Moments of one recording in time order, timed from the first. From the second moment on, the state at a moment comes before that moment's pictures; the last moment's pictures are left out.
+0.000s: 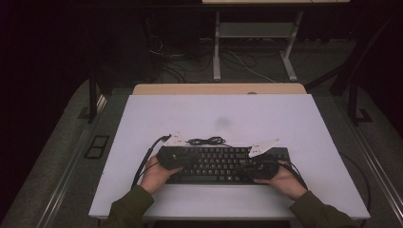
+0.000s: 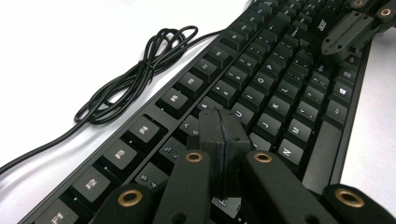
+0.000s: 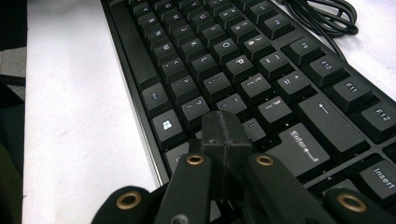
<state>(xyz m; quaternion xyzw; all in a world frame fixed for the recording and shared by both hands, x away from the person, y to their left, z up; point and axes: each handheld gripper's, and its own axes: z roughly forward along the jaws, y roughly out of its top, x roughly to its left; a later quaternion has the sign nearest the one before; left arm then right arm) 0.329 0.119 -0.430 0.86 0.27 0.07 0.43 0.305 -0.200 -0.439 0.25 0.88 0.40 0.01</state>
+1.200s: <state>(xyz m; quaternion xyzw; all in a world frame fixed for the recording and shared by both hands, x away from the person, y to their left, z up) 0.327 0.124 -0.427 0.86 0.28 0.06 0.43 0.305 -0.200 -0.439 0.25 0.88 0.40 0.01</state>
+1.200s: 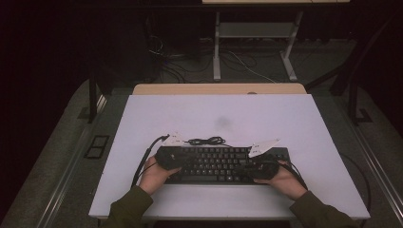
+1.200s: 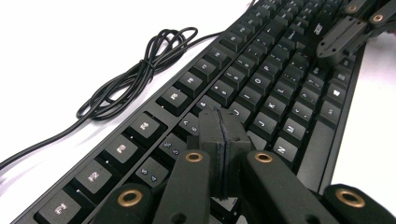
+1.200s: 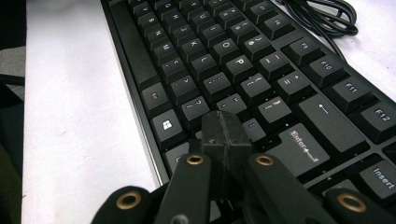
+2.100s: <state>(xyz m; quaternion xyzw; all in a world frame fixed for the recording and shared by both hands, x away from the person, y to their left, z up) 0.320 0.130 -0.424 0.85 0.27 0.05 0.46 0.306 -0.209 -0.424 0.26 0.85 0.45 0.01</state>
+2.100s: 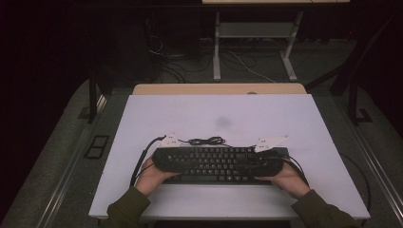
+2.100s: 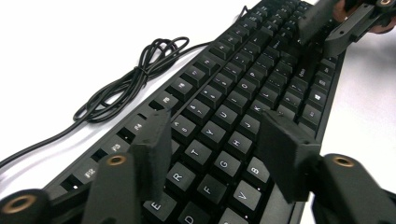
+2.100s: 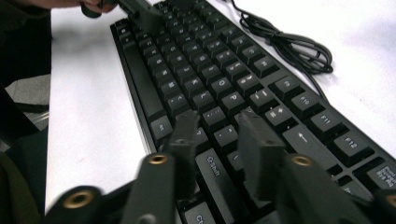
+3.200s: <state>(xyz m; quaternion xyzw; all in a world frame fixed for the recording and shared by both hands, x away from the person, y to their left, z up) 0.309 0.147 -0.421 0.83 0.28 0.07 0.48 0.319 -0.195 -0.412 0.27 0.83 0.48 0.04</state>
